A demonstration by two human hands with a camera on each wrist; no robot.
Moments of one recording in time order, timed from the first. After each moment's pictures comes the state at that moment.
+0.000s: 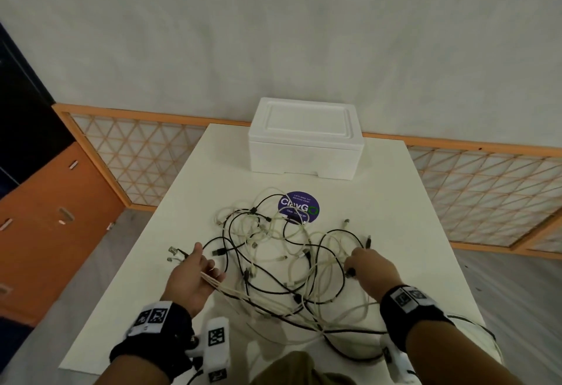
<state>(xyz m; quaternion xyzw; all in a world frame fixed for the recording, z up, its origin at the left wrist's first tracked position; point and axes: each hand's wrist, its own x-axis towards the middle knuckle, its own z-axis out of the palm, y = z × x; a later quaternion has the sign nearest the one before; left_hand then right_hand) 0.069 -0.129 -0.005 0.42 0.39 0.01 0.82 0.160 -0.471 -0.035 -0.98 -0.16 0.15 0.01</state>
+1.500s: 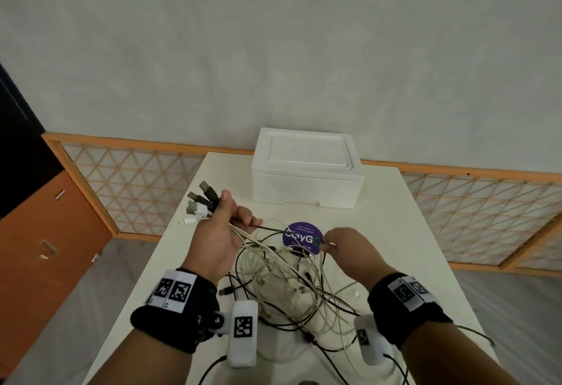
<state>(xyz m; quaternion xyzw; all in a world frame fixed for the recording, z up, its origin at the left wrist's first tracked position) 0.145 -0.141 0.129 0.46 0.06 0.06 0.89 0.203 -0.383 0.072 -0.96 -0.19 0.04 0.19</state>
